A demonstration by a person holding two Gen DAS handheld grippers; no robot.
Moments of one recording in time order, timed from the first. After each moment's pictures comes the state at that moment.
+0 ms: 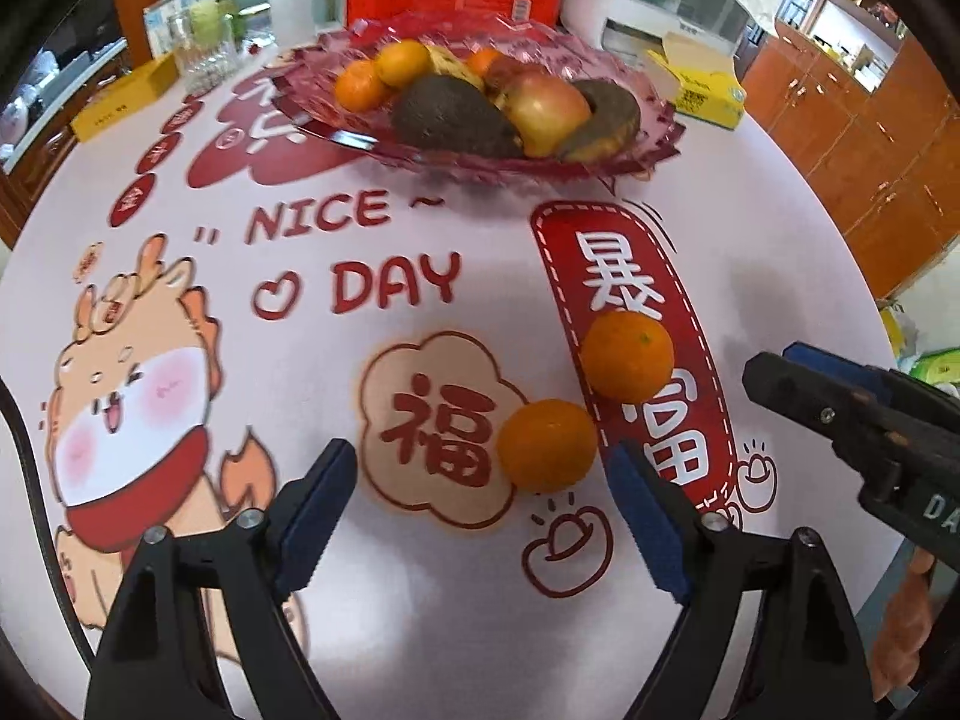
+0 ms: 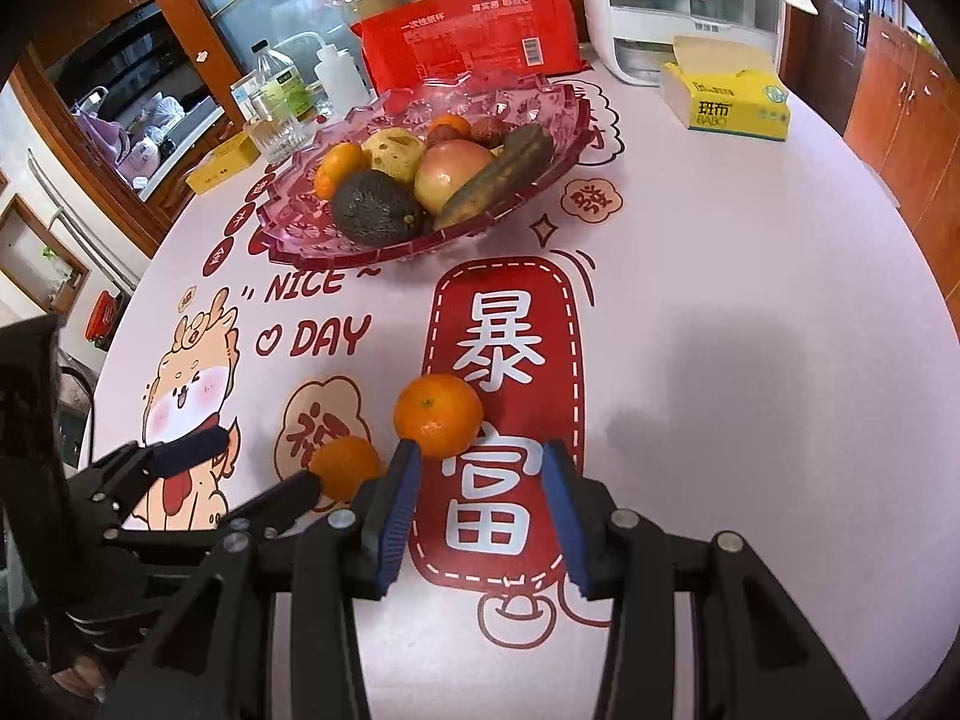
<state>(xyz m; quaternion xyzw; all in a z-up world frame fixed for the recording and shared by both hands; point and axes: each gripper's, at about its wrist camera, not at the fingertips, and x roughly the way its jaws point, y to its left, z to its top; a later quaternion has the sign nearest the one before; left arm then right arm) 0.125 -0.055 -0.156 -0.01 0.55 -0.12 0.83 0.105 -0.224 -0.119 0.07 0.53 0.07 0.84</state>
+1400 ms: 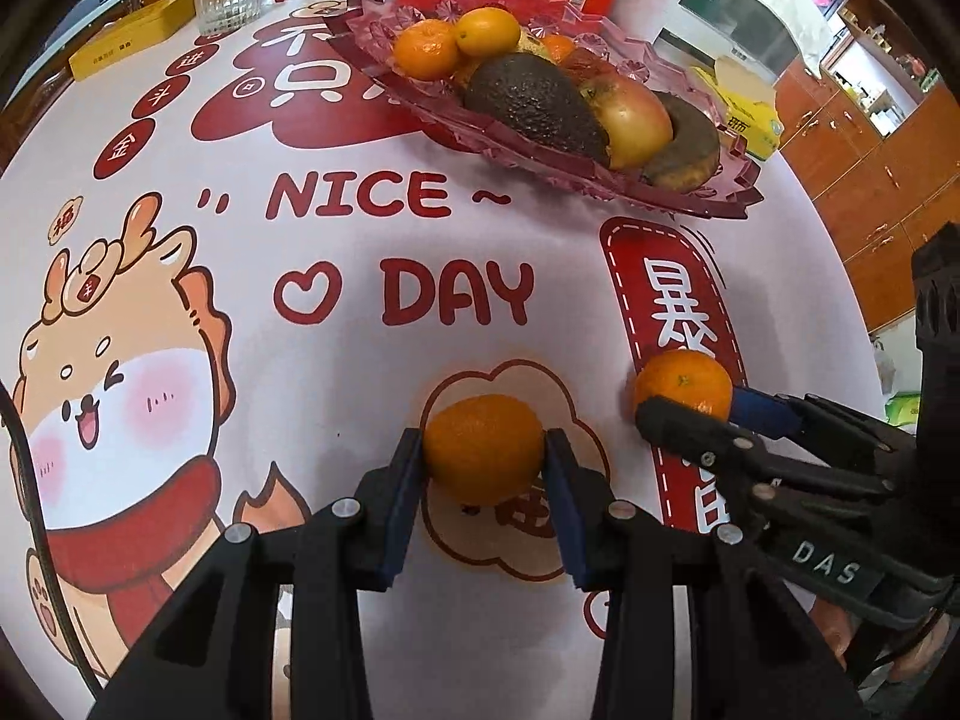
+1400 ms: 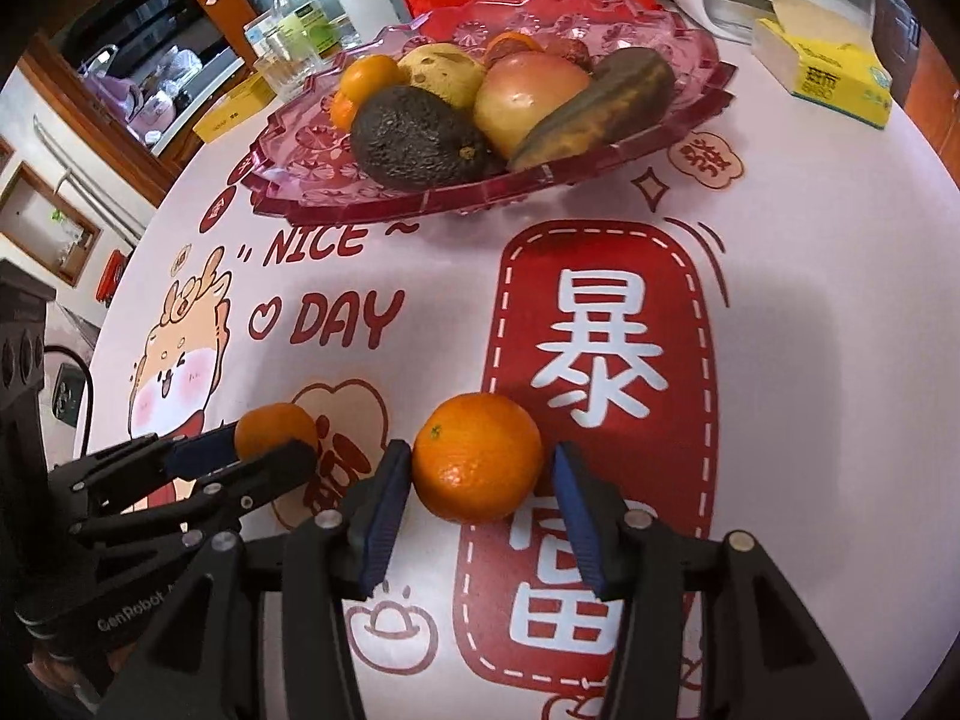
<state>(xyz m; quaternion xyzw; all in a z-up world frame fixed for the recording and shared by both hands) 0.155 -0.007 -0.181 -0.07 0.57 -0.13 0.81 0.155 -0.173 -0.175 0.05 0.57 0.12 0.81</state>
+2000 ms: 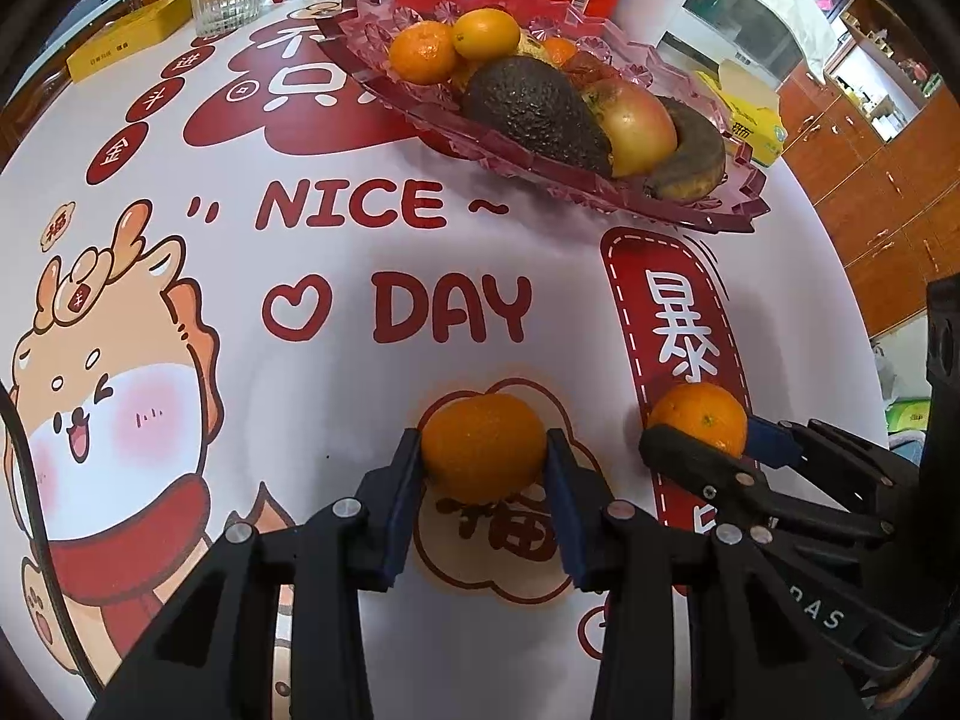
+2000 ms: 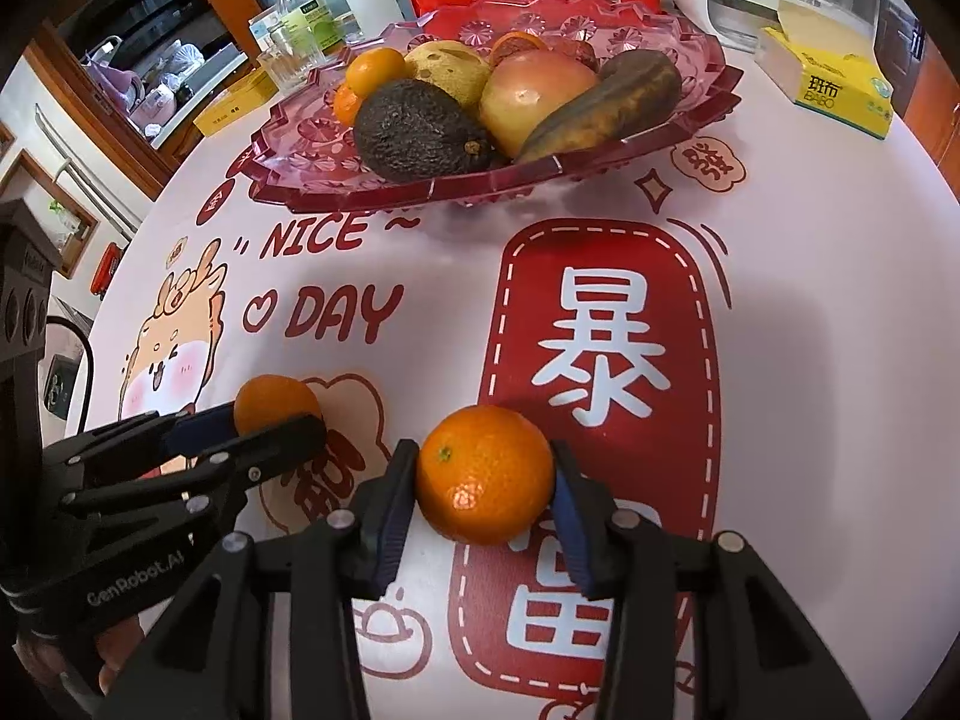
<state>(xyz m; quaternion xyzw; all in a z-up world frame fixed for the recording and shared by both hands) 0.162 -0.014 -0.185 -0.08 0.57 -0.12 0.81 0.149 -0.175 -0.174 0.04 0.56 0.12 0.82</state>
